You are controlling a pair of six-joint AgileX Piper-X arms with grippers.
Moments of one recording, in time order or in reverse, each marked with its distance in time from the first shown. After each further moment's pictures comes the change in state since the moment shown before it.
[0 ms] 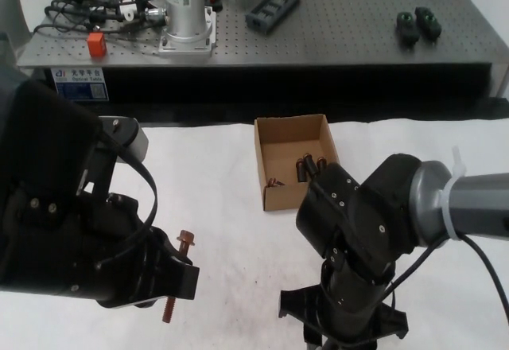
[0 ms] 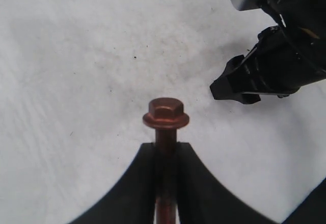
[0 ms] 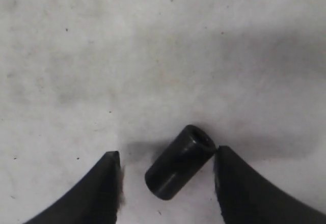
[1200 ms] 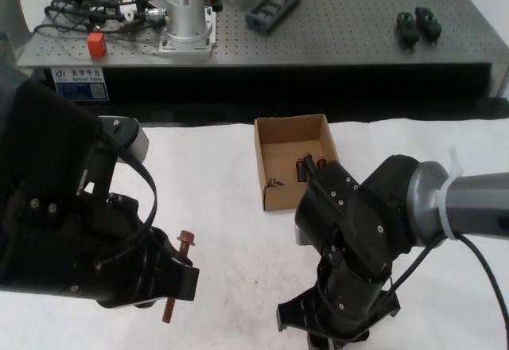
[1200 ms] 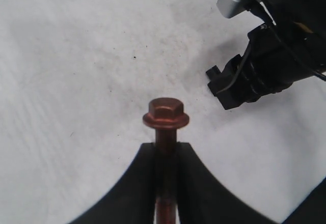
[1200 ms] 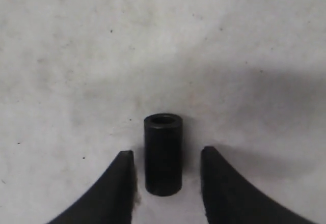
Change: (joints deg) left arm 0.0 0.0 0.0 0.0 0.0 0.4; right arm -0.4 1.0 0.0 -2.2 0.4 -14.7
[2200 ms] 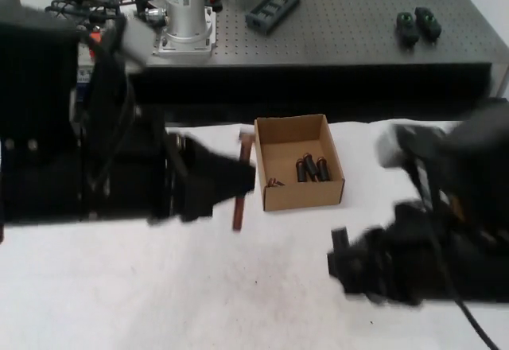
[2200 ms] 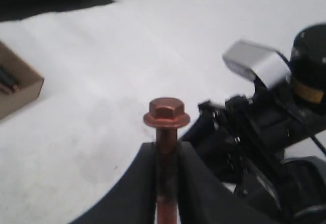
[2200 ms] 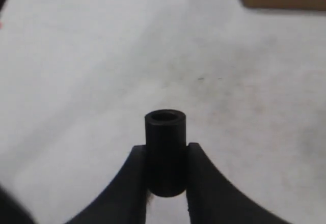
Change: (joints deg) left arm 0.0 0.3 0.9 -37.3 22.5 -5.9; right arm -1.0 -51.0 22.9 -22.3 -21.3 -10.6
